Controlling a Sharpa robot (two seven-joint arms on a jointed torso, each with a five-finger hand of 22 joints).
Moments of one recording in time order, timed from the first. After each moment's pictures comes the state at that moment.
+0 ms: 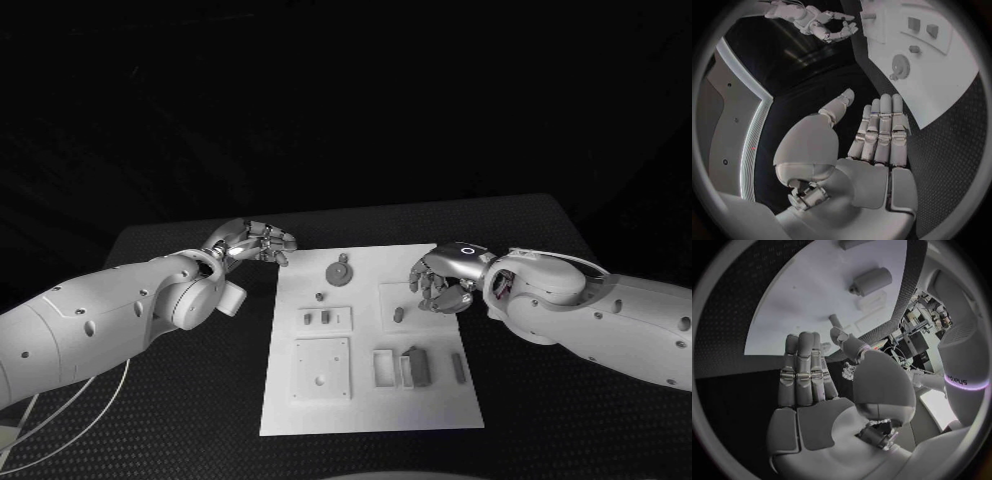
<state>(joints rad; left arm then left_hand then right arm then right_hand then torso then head) 1.17 -0.74 -0.10 1.21 -0.37 -0.20 0.25 1.07 -0.08 0.47 -0.29 0.06 0.86 0.18 0.26 0.55 1.11 0.14 0.07 0.32 0.93 0.08 0.70 0.39 0.04 1.01 -0.02 0.07 0.94 1.13 -0.91 -0.06 1.53 -1.68 -0.19 -0.03 1.08 -0.22 0.71 -0.25 0.07 0.94 0.15 0.30 0.51 1.28 0.06 0.21 0.26 1.27 -0.06 0.76 0.76 0.26 1.08 0.09 0.42 1.31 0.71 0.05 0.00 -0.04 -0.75</state>
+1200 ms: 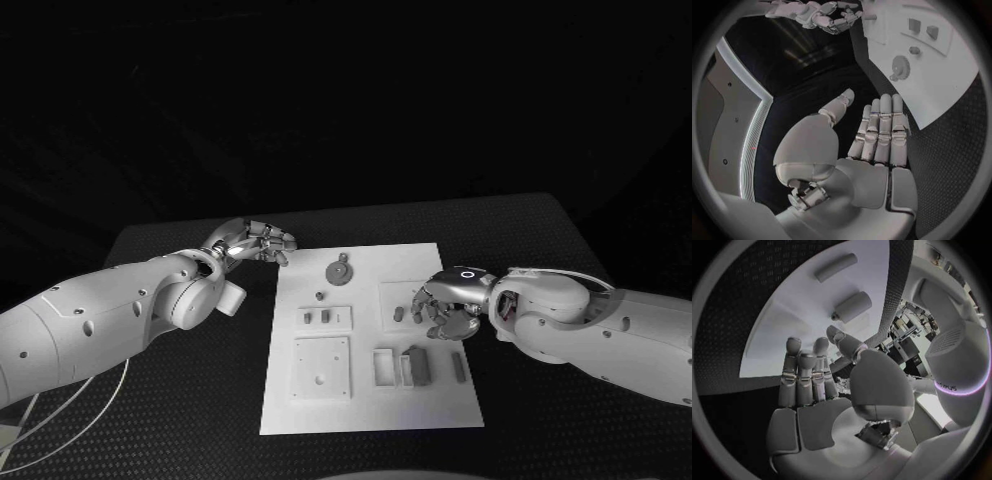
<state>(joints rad) 1.17 -0.74 -0.10 1.22 -0.37 -0.19 0.25 1.07 -0.08 0.47 -0.29 0.06 0.86 0.18 0.26 0.55 1.11 0.14 0.07 0.32 0.93 0.08 0.70 0.40 0.04 1.01 -0.02 0.07 0.93 1.13 -0.94 -0.13 1.57 -1.69 -0.13 0.04 1.13 -0.21 0.67 -0.28 0.07 1.01 0.09 0.31 0.54 1.23 0.00 0.59 0.99 1.23 -0.11 1.17 0.90 0.26 1.11 0.05 0.66 1.31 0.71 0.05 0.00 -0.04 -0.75</state>
